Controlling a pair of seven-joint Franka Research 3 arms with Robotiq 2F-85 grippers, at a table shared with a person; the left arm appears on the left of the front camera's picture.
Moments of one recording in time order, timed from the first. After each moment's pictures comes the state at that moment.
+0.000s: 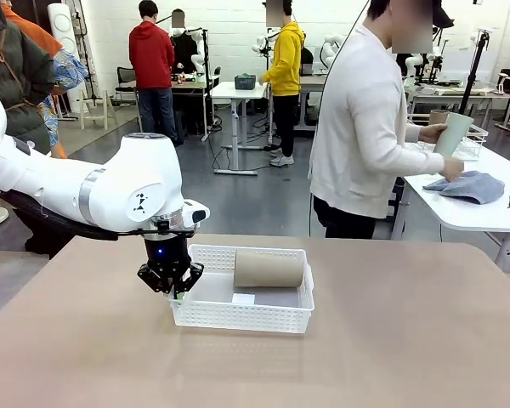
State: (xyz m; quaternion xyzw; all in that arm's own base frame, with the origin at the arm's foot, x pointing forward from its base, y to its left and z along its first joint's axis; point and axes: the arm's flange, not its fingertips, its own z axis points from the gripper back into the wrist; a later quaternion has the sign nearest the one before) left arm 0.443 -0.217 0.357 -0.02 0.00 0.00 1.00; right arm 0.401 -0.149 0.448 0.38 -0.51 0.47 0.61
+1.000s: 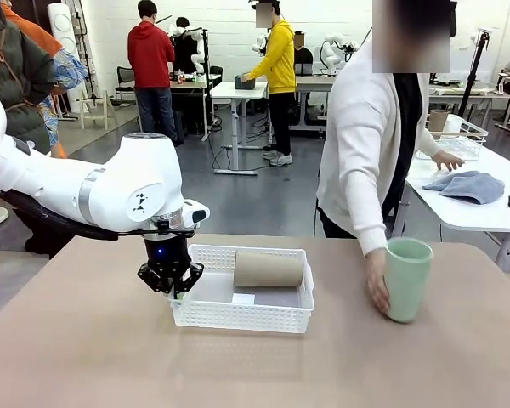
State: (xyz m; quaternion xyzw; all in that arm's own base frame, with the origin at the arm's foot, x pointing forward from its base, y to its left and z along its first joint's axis) left arm 0.443 -0.217 0.357 -0.02 0.00 0.00 1.00; right arm 0.402 -0.148 0.448 0.38 -0.51 0.47 0.61
